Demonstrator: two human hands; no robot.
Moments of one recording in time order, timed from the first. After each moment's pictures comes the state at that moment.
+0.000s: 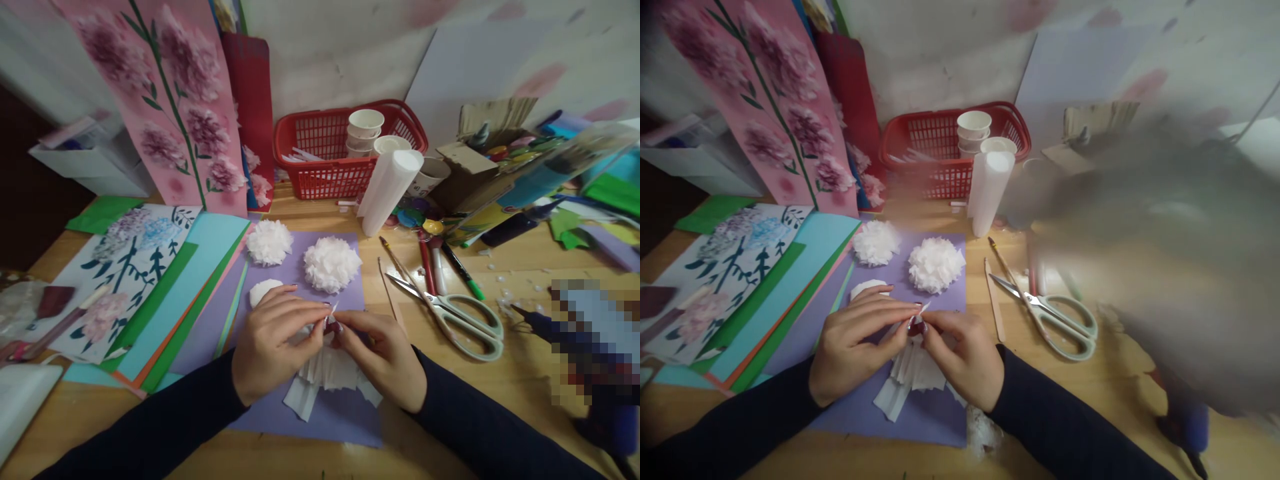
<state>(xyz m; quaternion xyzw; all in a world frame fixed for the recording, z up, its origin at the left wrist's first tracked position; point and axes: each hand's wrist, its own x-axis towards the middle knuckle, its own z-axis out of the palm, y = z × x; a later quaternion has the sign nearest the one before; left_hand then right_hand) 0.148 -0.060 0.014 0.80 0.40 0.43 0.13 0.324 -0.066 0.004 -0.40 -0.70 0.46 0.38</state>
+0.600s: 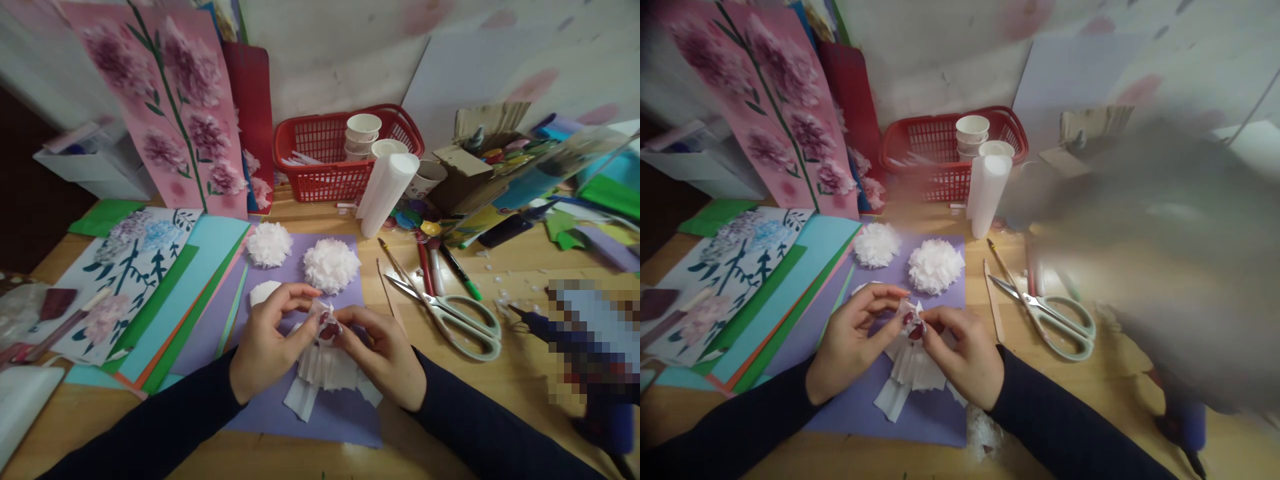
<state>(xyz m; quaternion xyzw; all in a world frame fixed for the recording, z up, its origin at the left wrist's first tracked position) 0.150 -0.064 0.016 0.60 0.53 0.41 0.44 0.324 -0.066 0.004 -0.42 -0.68 0.45 0.39</state>
